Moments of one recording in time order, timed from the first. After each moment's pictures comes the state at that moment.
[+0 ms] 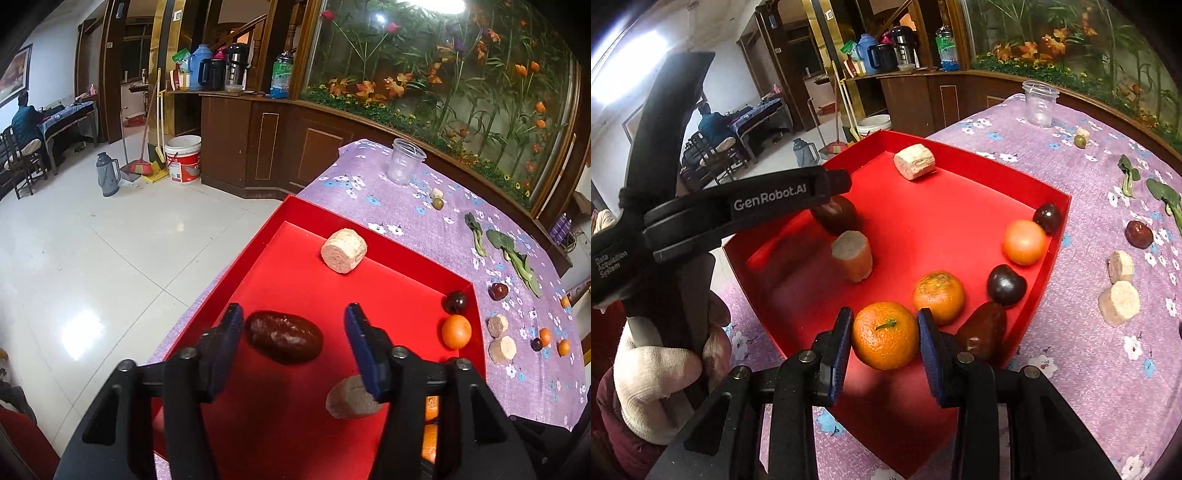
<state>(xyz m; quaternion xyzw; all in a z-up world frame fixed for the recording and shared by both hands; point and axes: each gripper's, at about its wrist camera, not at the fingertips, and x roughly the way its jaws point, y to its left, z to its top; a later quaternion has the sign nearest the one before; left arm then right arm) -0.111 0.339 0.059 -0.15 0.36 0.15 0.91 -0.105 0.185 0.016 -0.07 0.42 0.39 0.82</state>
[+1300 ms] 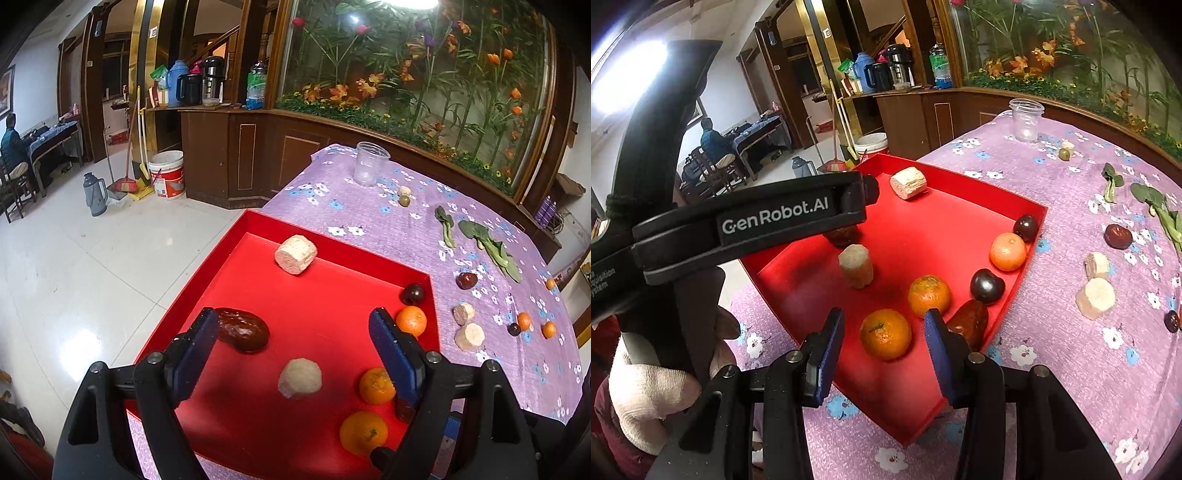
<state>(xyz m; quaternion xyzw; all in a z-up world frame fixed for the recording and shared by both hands) -0.121 0.300 0.087 -0.12 0.35 0.12 0.92 -0.121 0.162 0.036 -0.05 0.39 0.38 0.84</state>
